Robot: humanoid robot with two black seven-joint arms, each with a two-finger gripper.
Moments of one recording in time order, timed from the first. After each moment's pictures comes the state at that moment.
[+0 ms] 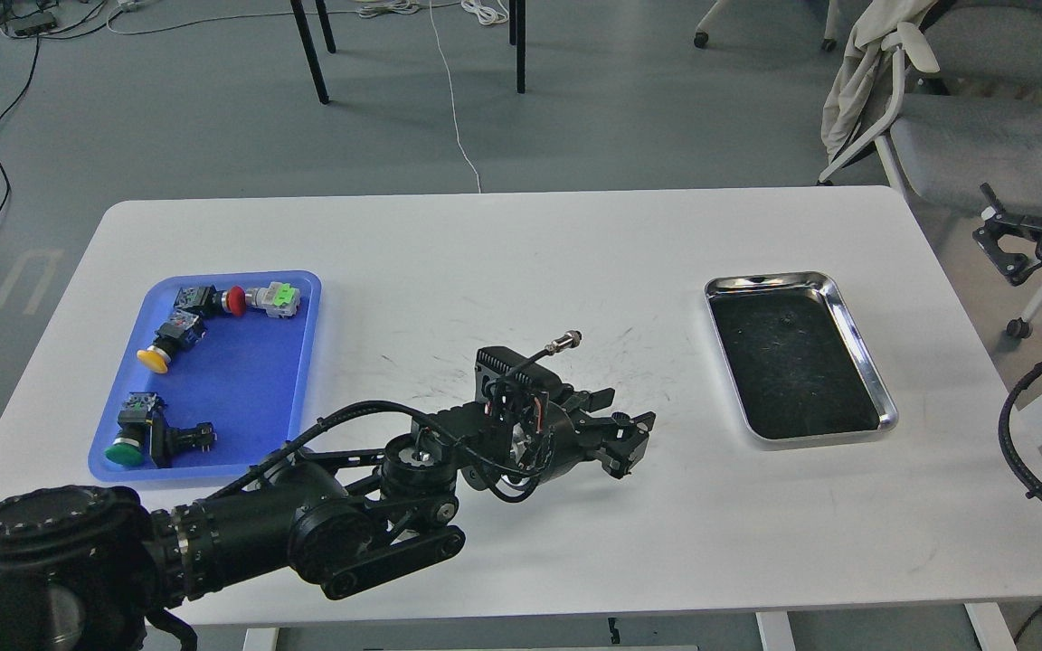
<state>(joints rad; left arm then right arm) -0.76 -0.04 -0.18 -1.02 1.79 0.02 0.04 0.39 -0.71 1.11 0.95 0.27 0.38 0.07</state>
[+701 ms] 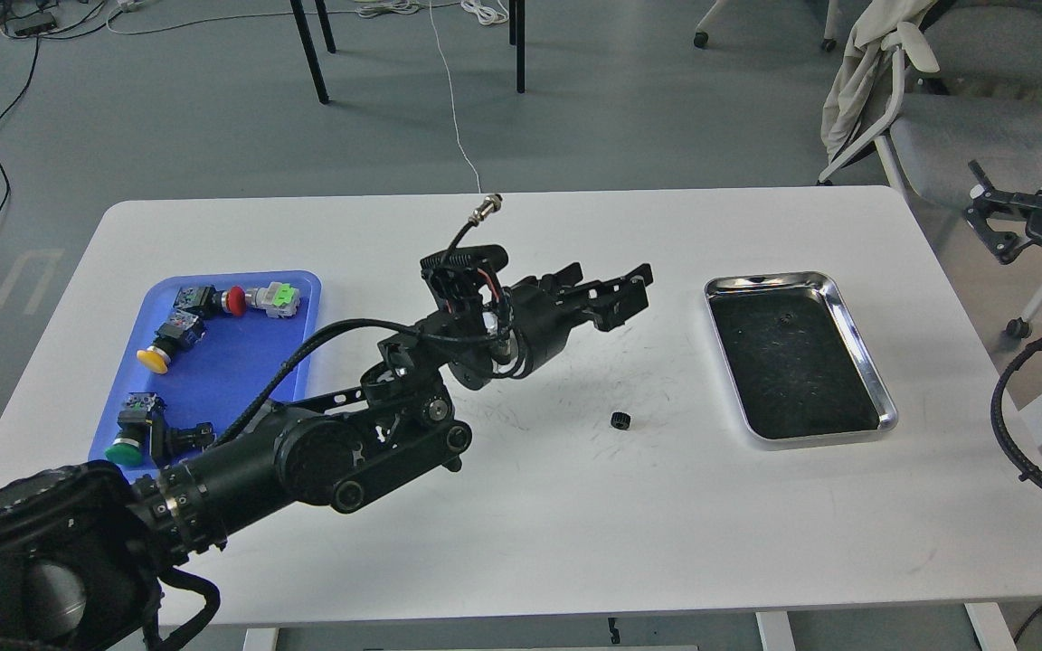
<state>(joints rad) -0.83 -0.04 -0.54 -1.02 1.56 0.11 0.04 0.46 -0.71 1.09 0.97 0.27 0.39 0.06</state>
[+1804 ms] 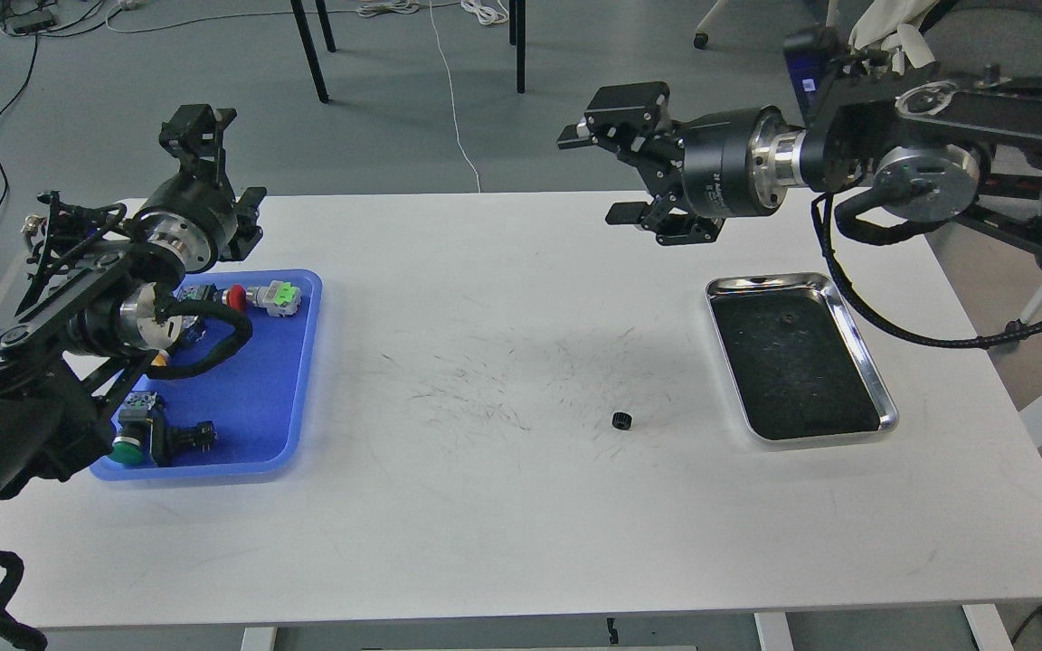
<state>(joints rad) -0.73 0.40 -0.81 -0.88 0.38 0.11 -0.12 1.73 -0.46 -0.43 1.30 -0.09 0.33 -0.08</state>
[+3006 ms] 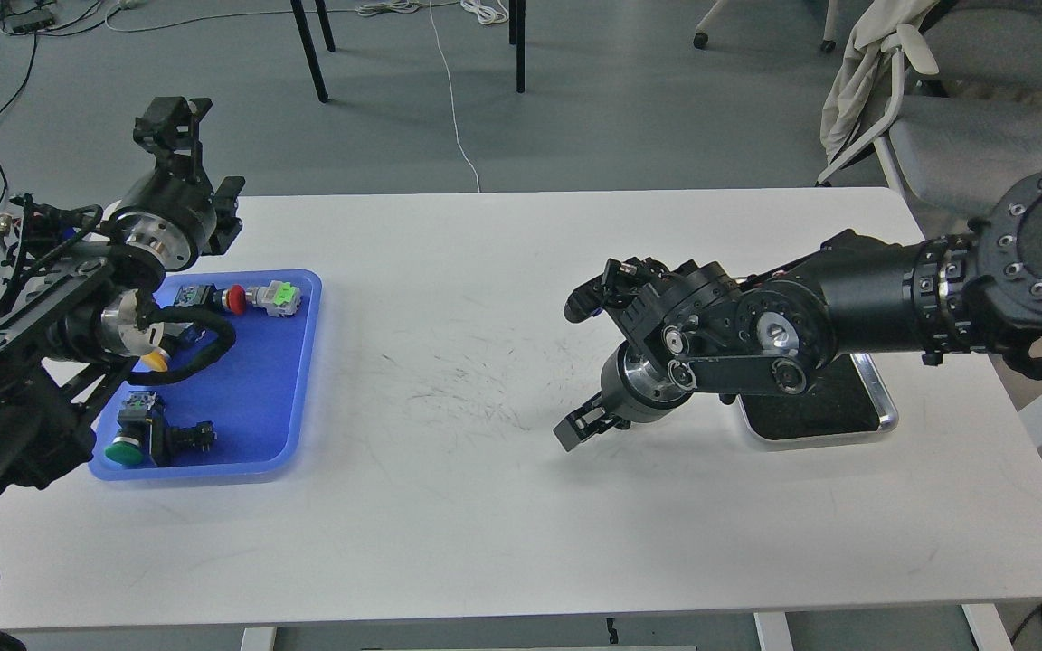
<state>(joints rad) -0.72 0.43 -0.81 -0.91 0.38 0.11 -0.16 1.58 0.00 -0.77 1.10 -0.70 0.41 -0.08</state>
